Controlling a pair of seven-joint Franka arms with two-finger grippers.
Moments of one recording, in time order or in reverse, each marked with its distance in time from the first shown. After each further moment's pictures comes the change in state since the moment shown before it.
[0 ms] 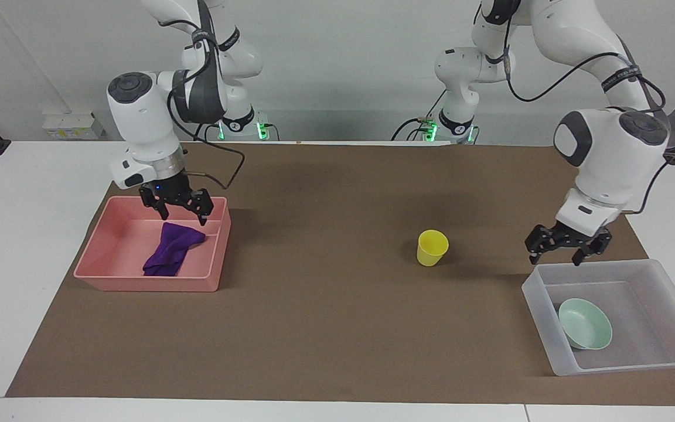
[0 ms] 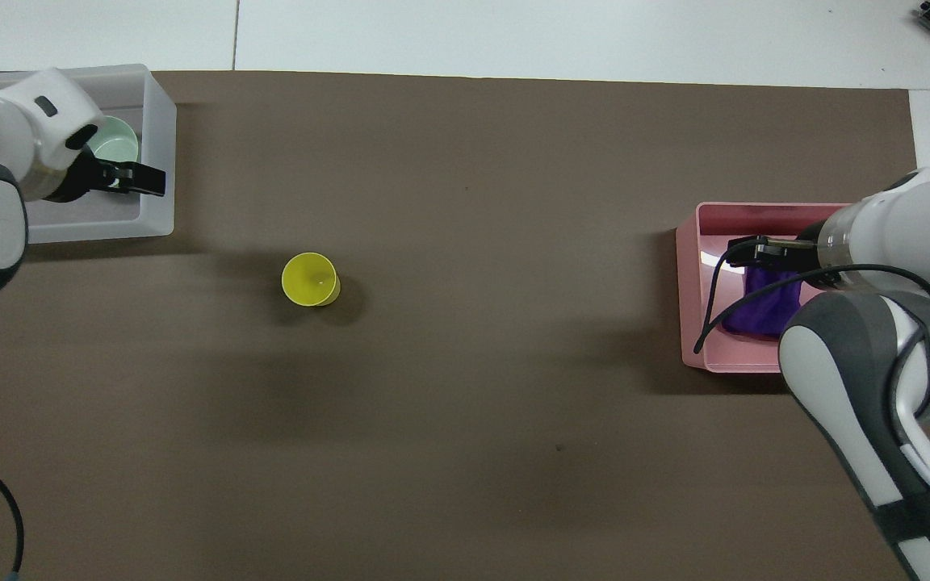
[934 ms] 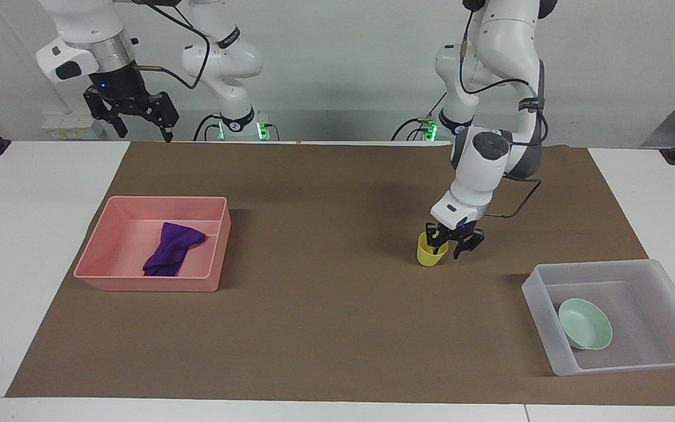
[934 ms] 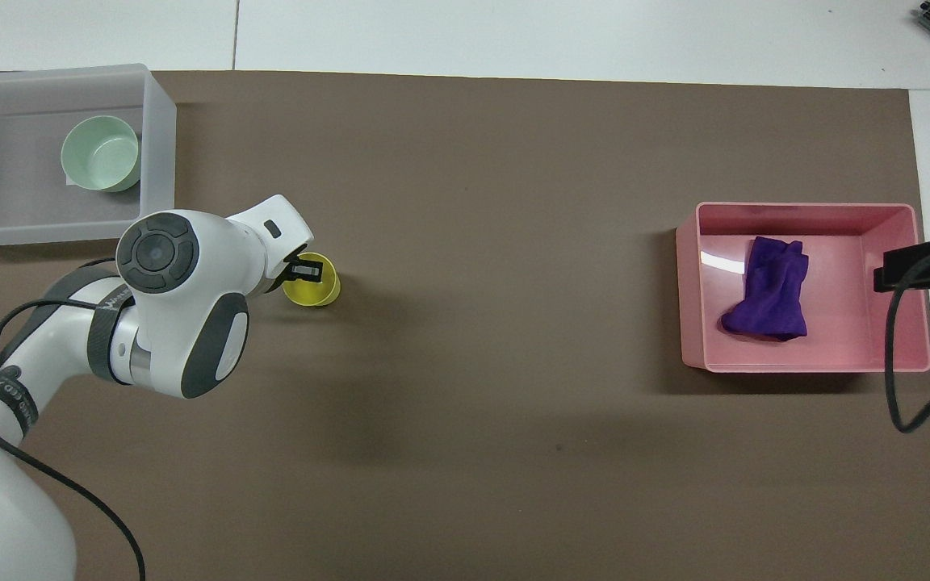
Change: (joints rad) left arm -0.244 -0.011 0.001 -0.332 0.000 0.338 -0.169; right arm -0.031 -0.063 -0.029 0.402 0.025 -0.555 -0.141
